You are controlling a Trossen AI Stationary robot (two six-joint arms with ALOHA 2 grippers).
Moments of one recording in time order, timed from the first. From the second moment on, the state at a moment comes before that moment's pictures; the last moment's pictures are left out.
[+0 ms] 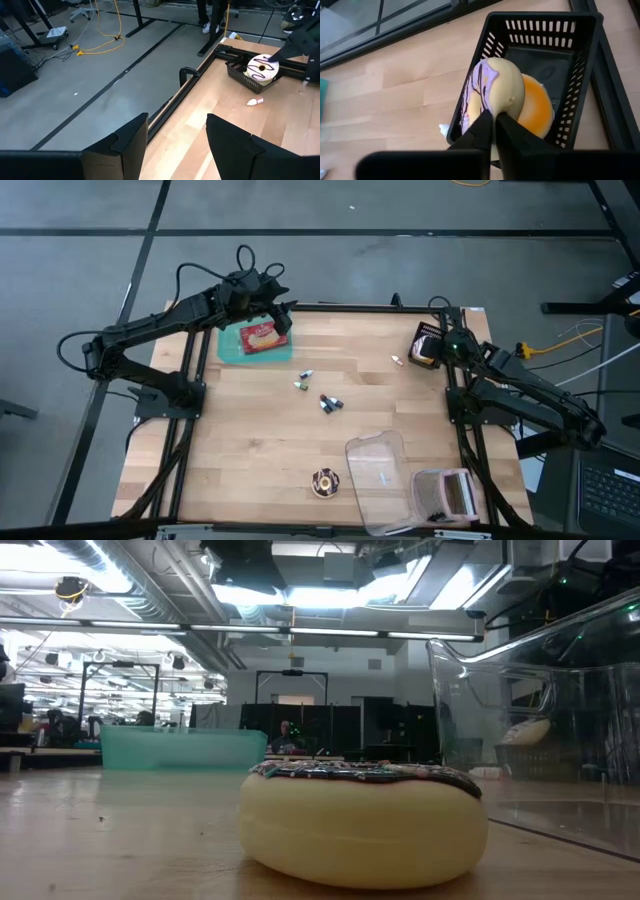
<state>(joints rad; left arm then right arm) 0.43 1.25 1.26 -0.43 -0.26 0.01 -0.68 0.51 0.39 -0.73 0.27 0.98</state>
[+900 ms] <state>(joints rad) 0.43 1.25 1.26 -0.43 -0.26 -0.01 -0.68 0.50 0.41 -0.80 0.15 1.05</state>
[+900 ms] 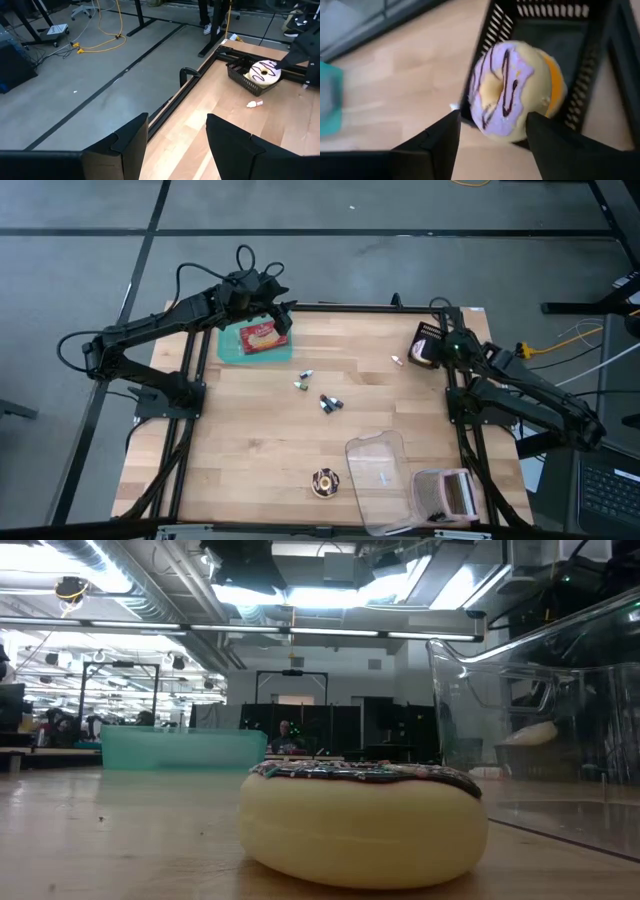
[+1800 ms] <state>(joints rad) 0.44 1.26 1.19 -0.37 -0.18 -0.15 -0.67 0.56 0.65 -0.21 -0.08 0.83</state>
